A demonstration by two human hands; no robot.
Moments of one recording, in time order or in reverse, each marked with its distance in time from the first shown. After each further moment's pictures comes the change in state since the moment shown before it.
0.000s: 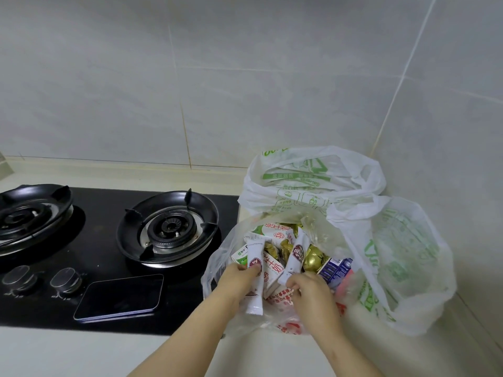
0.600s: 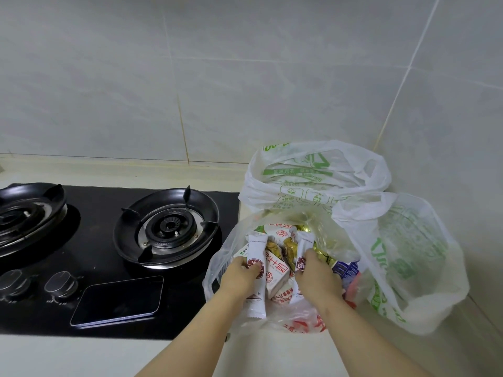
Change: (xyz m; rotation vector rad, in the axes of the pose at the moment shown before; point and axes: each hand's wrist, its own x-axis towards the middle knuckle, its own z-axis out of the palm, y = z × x) left_hand 0.019 -0.001 0.001 0.153 0.014 0.081; right_hand 0.045 -0.002 0.002 -0.139 -0.082 0.355
